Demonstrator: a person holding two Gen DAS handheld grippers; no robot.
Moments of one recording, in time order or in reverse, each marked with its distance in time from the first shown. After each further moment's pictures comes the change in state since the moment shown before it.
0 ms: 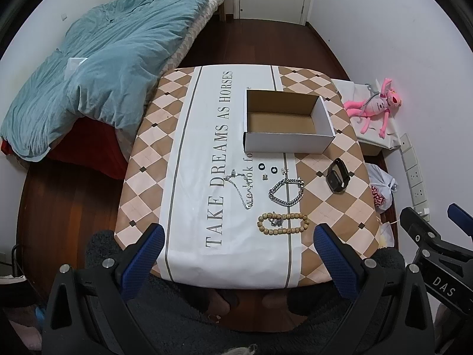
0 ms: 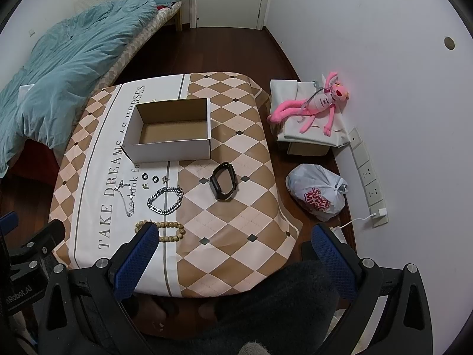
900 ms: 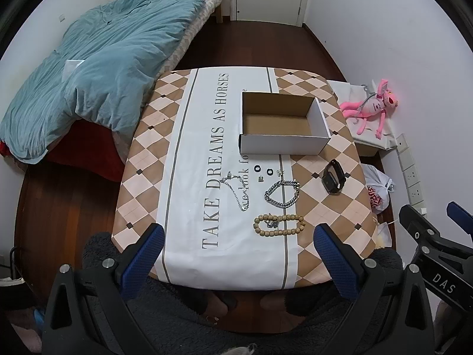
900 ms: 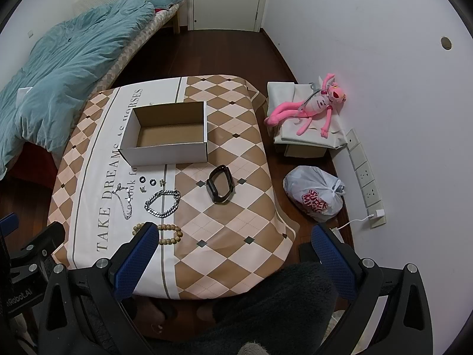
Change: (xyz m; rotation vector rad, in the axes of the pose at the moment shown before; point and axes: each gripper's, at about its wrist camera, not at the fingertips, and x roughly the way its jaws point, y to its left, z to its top) left arm -0.002 -0.009 0.003 0.006 -0.007 -0.002; right arm -0.003 -0.004 0.005 0.002 -0.013 -0.004
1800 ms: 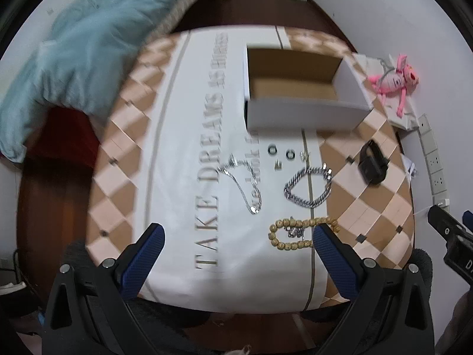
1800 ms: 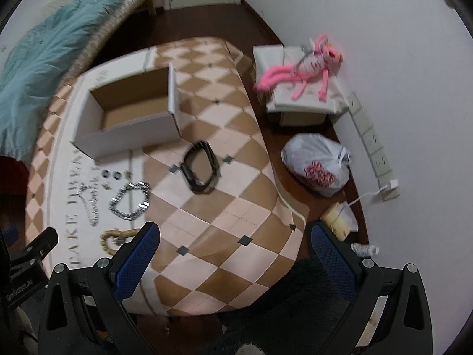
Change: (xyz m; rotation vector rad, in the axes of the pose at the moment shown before) left arm 0.122 0.003 0.002 0.018 0.134 0.015; right arm 0.112 -0.017 -0.007 0.109 0.138 -0.026
